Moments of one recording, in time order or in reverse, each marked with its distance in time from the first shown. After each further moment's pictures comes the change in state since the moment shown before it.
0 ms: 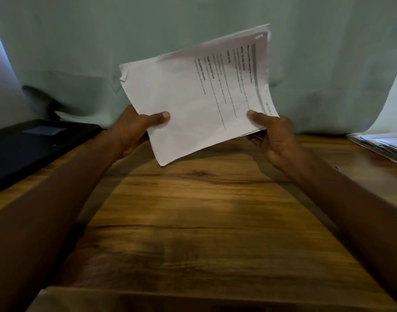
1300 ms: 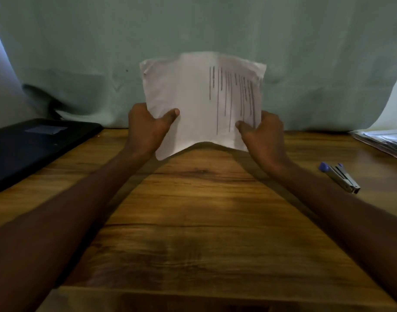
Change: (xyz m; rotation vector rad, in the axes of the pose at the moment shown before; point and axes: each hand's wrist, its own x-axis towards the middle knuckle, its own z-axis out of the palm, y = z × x) left_hand -0.010 -0.008 0.034 0.377 0.412 0.253; right_hand -0.030 0.015 0.022 -0.820 0.102 -0.526
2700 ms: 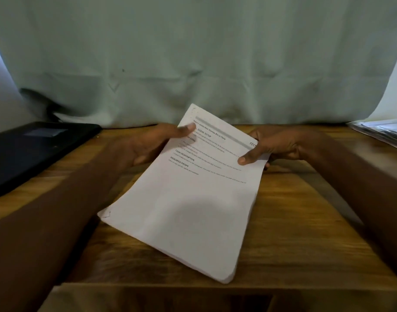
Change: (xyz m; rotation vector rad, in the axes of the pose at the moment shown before) left_hand -0.001 -0.002 -0.007 -0.262 -0.879 -0.576; right_hand 0.027 0.016 -0.045 -0.020 -1.107 0.412
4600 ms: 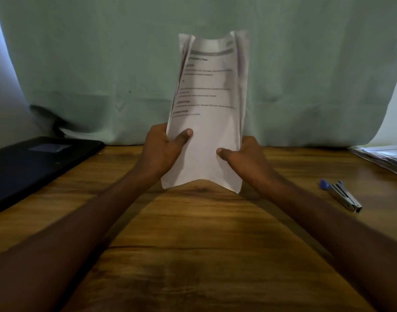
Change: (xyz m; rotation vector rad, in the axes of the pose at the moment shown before) left_hand 0.008 0.008 0.023 0.259 0.644 0.619; right_hand 0.022 -0.034 0.060 0.330 0.680 -0.393
